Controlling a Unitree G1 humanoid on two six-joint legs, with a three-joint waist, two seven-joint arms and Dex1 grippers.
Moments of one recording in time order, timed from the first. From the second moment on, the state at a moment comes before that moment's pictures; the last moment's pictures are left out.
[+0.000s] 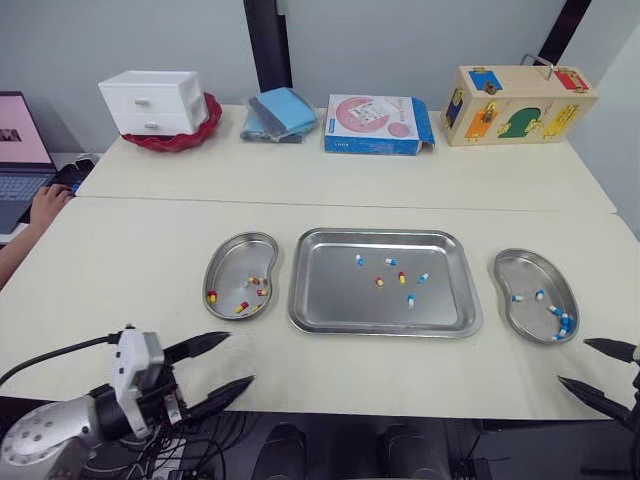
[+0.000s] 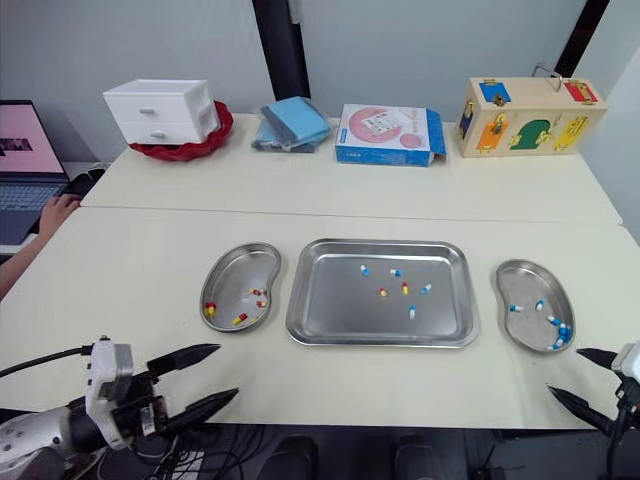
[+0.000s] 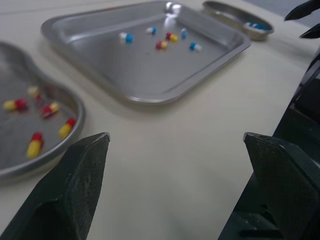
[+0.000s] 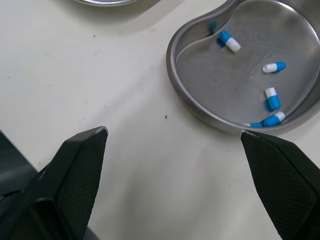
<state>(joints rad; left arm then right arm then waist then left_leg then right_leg) 0.45 0.60 0.39 -0.49 -0.62 0.27 -1.10 0.58 -0.86 -0.65 -0.18 0.37 0.15 1.14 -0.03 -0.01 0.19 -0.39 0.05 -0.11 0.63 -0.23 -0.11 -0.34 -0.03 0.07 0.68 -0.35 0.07</state>
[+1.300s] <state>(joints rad) 0.32 0.48 0.11 -0.46 -0.50 0.07 -0.91 -0.59 -0.41 0.38 -0.21 0.19 0.87 0.49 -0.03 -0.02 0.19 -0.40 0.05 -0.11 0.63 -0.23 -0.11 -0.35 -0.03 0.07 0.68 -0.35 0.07</state>
